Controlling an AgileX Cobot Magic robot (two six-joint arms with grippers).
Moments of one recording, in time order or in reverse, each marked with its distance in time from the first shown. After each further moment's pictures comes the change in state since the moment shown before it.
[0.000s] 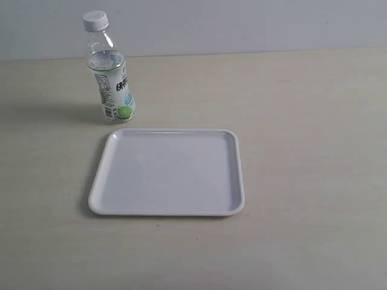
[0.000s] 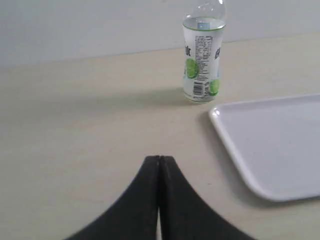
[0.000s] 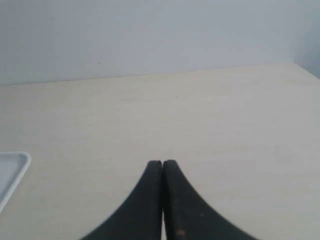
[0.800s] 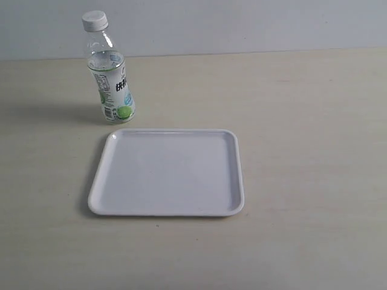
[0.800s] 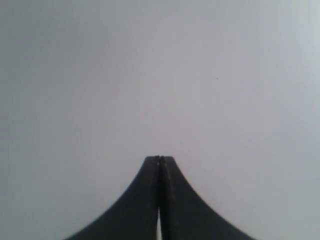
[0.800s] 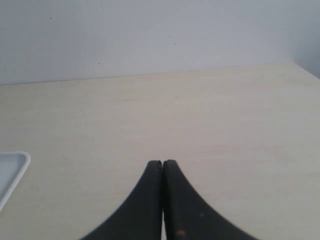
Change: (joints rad) left arm 0.011 0.172 0.003 -0.069 -0.894 -0.093; right arm 0.000 0.000 0.000 0.000 0.000 0.000
